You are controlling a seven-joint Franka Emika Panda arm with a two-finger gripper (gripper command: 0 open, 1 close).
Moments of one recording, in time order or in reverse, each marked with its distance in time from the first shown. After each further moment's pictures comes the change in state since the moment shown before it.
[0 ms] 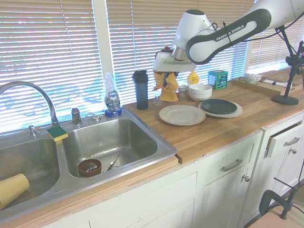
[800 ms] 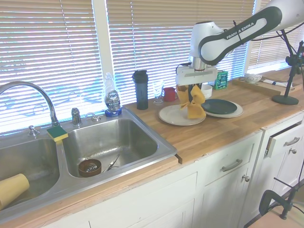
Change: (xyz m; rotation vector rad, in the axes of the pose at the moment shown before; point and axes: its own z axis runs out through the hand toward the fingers) arm 0.025 0.086 0.058 -0.329 -0.167 -0.009
